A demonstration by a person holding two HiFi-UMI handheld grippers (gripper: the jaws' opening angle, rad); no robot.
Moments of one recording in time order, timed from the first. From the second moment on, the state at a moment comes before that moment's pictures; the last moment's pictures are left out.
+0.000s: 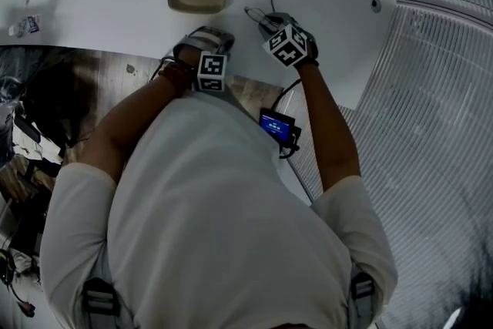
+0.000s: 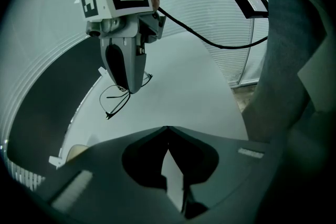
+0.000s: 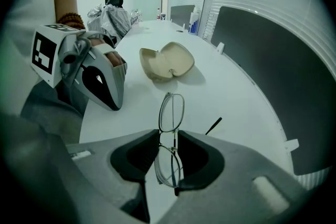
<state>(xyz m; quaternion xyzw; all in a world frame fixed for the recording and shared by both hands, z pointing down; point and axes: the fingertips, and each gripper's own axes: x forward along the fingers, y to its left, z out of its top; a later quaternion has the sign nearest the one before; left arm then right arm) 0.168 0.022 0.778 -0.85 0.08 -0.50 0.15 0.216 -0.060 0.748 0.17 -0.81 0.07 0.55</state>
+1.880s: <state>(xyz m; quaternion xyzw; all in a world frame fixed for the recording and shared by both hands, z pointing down) 0.135 0.007 0.772 -0.84 0.11 -0.51 0.13 0.227 -0.076 0.767 0.18 -0.80 0.09 0.57</state>
